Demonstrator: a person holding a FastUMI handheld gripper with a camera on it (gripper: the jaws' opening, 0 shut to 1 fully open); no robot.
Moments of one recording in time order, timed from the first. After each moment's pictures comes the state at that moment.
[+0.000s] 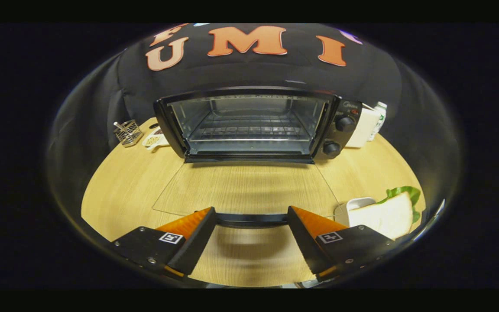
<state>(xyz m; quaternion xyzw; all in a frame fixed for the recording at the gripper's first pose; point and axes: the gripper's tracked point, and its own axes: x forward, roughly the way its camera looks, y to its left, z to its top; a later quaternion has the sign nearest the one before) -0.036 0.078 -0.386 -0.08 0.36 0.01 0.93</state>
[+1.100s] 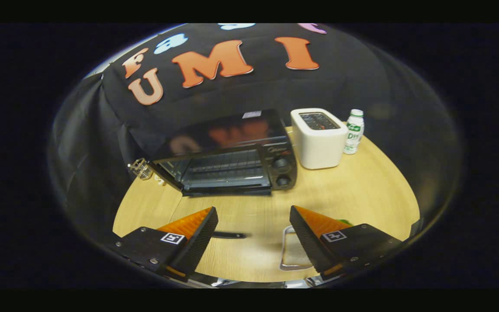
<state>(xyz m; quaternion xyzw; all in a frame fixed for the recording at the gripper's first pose) -0.017 -0.038 -0.246 0.03 0.31 0.05 0.95</state>
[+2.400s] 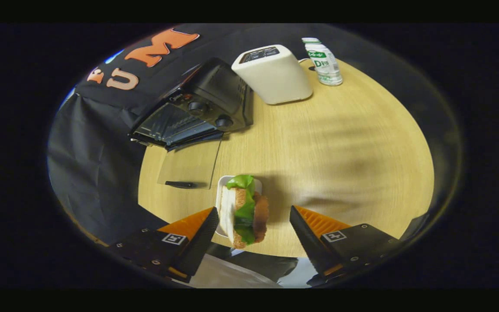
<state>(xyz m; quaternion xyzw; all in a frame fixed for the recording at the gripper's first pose) -0.067 -0.147 -0.356 0.11 0.56 0.16 0.80</state>
